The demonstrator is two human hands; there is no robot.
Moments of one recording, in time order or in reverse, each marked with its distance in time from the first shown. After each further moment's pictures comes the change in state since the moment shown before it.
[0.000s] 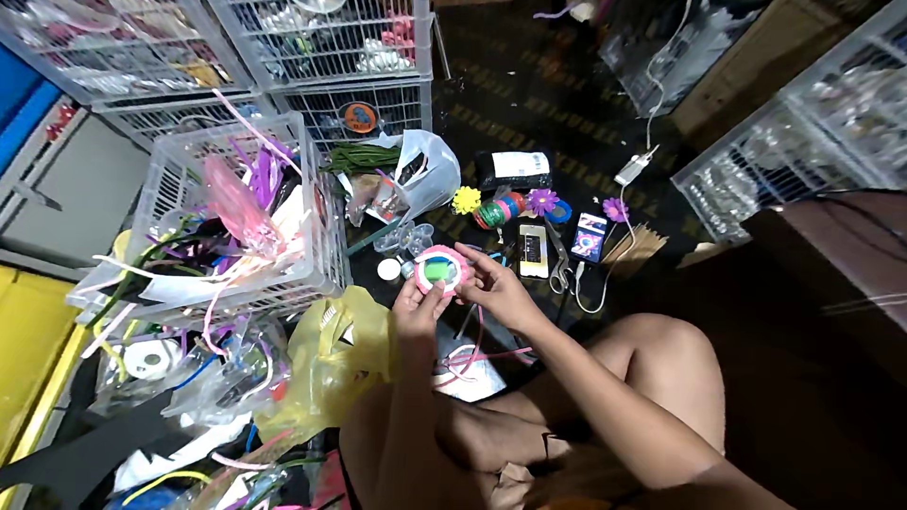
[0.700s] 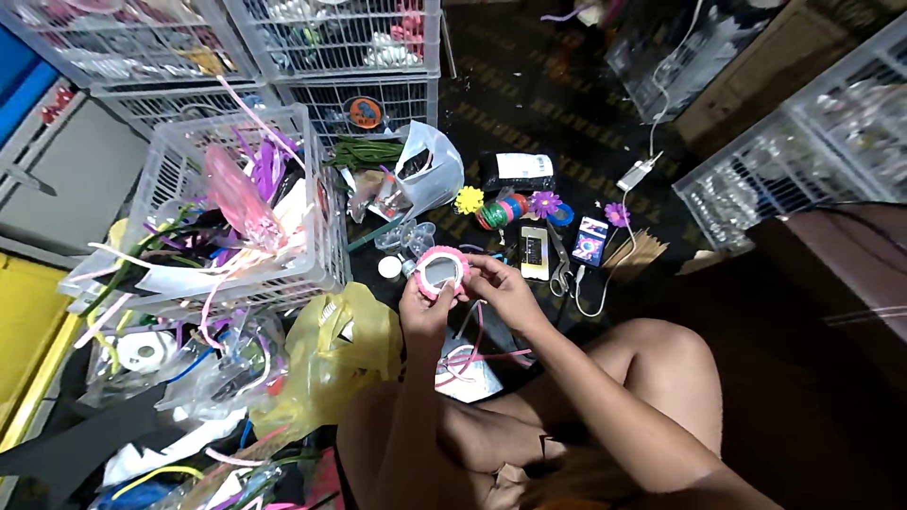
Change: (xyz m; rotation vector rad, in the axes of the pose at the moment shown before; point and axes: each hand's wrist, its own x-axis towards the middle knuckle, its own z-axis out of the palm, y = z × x) left_hand -0.001 -0.007 0.002 0.197 -0.050 0.220; right_hand -0.002 0.000 0.003 -0.021 0.089 -0.051
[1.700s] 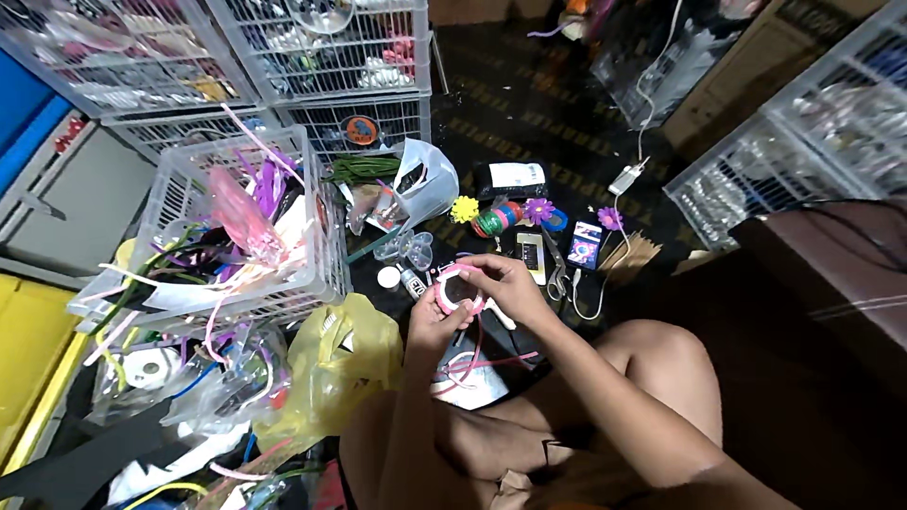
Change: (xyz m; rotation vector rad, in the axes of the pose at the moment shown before) left_hand -0.003 0.014 -0.001 0.056 -0.272 -0.201; right_hand 0.009 -0.014 -0.017 -0.208 0.031 -0.102
